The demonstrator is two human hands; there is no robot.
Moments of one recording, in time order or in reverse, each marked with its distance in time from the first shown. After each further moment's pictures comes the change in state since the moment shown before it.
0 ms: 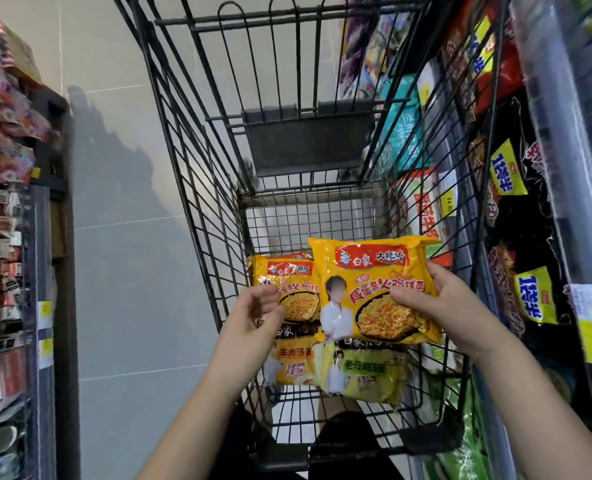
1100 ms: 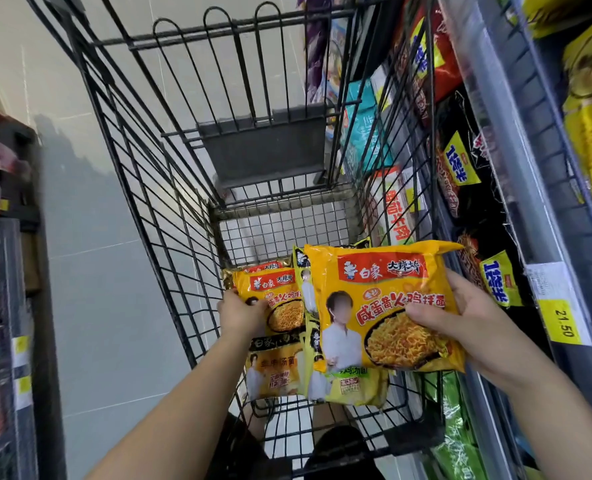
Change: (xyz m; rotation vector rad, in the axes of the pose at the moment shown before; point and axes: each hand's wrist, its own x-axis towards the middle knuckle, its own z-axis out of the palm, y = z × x) left_hand 0.118 -0.062 0.049 0.403 0.218 -0.295; right_hand -0.059 -0.001 -0.031 0.131 0.053 -0.083
